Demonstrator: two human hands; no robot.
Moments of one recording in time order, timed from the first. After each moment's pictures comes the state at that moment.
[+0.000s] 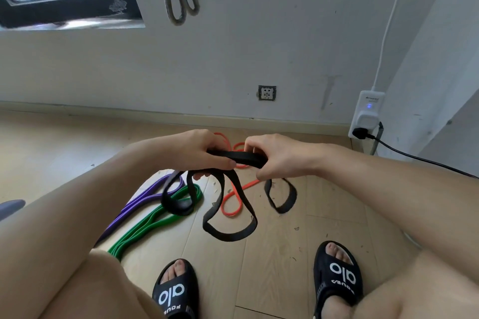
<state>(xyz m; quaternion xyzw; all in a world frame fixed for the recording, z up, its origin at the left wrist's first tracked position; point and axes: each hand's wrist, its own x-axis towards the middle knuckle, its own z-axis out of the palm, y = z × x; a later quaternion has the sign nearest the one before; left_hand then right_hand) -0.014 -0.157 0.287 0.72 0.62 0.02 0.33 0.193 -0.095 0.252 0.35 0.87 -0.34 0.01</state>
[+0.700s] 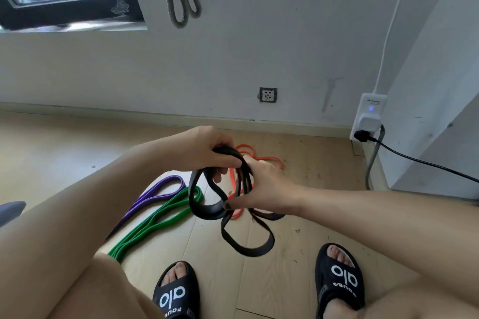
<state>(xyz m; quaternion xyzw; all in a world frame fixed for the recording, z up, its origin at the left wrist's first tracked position) -0.007 -0.156 0.287 0.72 0.61 0.08 0.32 0.174 -0.136 0.194 0.42 0.83 -0.35 -0.12</state>
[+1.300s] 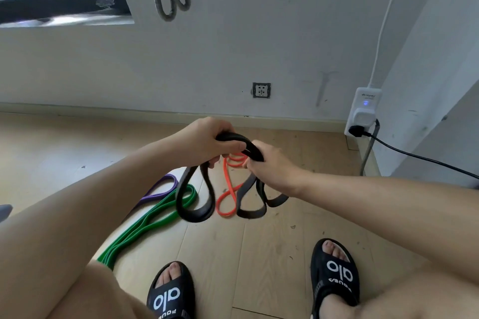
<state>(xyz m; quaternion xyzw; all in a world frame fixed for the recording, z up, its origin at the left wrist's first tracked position) 0.001 -0.130 0.266 0.71 0.63 0.15 0.28 0.187 -0.102 0.190 0.46 0.77 -0.41 -0.20</state>
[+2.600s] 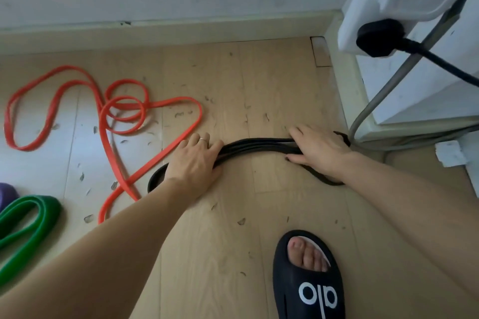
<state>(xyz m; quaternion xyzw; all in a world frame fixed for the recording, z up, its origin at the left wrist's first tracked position) 0.123 0.049 -0.129 0.82 0.56 -0.10 0.08 0.411 0.082 -0.115 0.54 0.81 -0.14 0.21</state>
